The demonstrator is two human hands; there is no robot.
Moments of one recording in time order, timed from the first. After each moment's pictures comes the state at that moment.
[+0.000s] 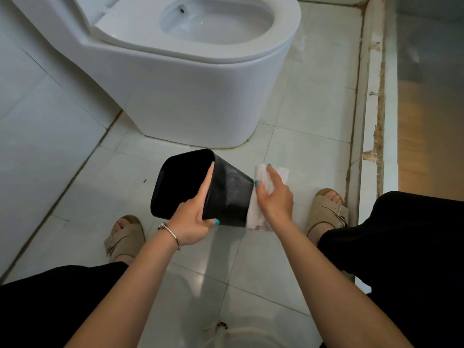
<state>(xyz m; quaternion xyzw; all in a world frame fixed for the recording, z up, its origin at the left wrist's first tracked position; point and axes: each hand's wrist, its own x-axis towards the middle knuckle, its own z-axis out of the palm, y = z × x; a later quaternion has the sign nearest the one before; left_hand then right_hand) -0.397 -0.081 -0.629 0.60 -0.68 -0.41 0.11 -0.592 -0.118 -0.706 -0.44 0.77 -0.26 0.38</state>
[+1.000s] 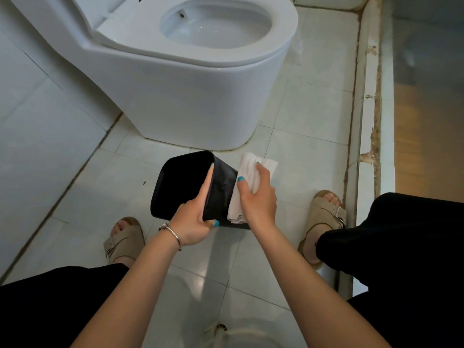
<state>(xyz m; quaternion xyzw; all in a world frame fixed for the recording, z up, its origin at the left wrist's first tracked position) -0.396 -0.083 -0.636 0.61 -0.69 -0.38 0.11 -0.552 -0.105 -0.663 -0.41 0.74 -0.33 0.42</state>
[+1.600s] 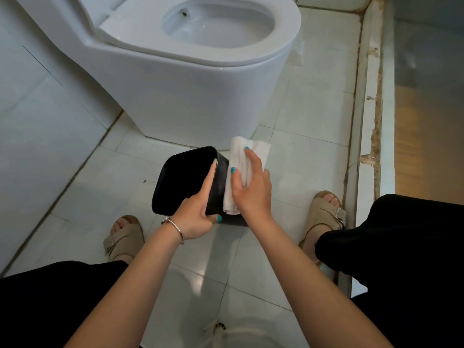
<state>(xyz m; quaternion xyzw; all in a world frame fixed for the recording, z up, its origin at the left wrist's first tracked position) -0.400 -0.091 -0.632 0.60 -0.68 -0.40 0.11 -0.542 -0.114 -0.648 -0.50 0.69 -0.36 0.37</state>
